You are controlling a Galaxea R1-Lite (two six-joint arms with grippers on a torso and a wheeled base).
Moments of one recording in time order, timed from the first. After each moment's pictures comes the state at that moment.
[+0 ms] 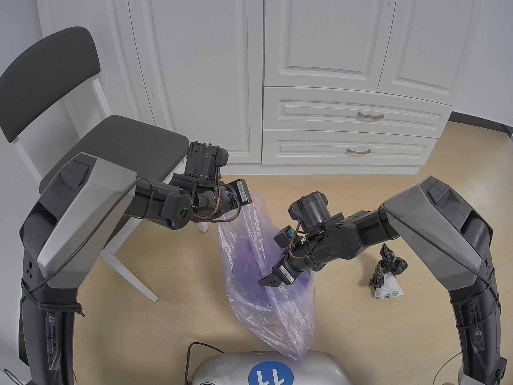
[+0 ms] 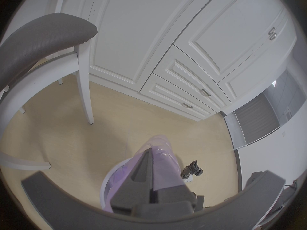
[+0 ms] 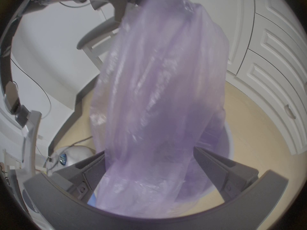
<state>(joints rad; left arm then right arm) -0.46 2.36 -1.64 -0.23 -0.05 -0.58 0.56 2.46 -1.59 0.00 0.23 -0.33</state>
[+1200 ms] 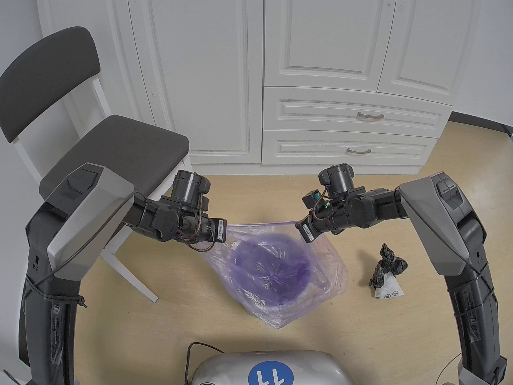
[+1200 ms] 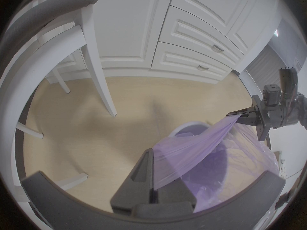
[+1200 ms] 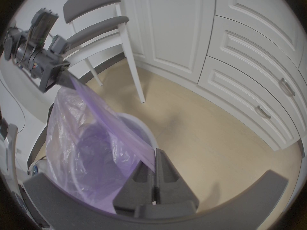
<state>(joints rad) -0.36 2.42 -1.54 -0.13 -0.05 -0.18 0.38 2.57 -1.88 0.01 0.16 -0.35</state>
